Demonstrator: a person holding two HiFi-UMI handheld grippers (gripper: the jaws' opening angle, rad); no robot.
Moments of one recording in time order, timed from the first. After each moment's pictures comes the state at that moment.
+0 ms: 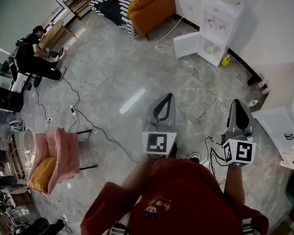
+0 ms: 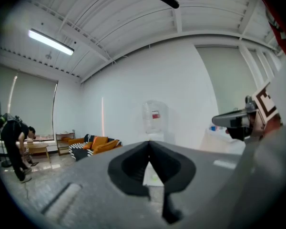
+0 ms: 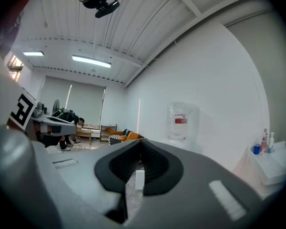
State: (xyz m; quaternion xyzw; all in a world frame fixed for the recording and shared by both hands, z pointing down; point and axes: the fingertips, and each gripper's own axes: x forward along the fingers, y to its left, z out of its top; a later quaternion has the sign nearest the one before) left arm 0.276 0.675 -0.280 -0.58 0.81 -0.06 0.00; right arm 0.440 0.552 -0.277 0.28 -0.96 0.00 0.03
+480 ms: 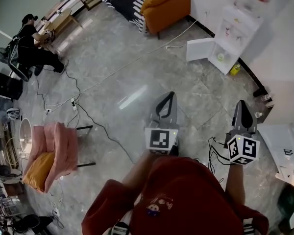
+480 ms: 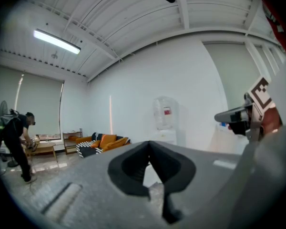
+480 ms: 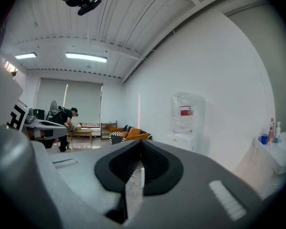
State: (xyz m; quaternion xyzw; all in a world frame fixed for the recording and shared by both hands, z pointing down) left arm 0.161 0.691 -0.258 -0.56 0.83 -0.06 0.00; right arm 0.335 0.537 -0.254 0.29 -0.96 0.03 0.05
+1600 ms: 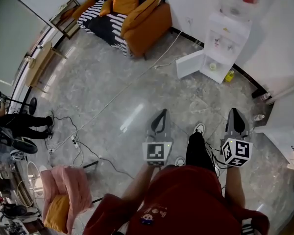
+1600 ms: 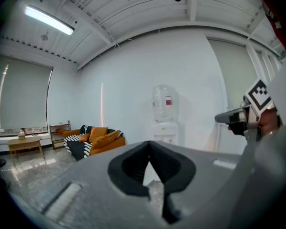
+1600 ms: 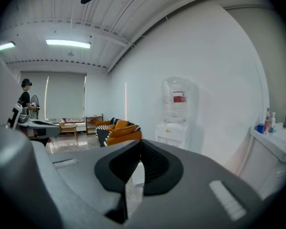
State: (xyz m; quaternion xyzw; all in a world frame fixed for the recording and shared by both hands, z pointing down) left arm 0.021 0.570 -0.190 -0.60 0.79 -0.09 -0.06; right arm 0.220 0.421 -0.187 0.36 -0.92 0.07 0.10
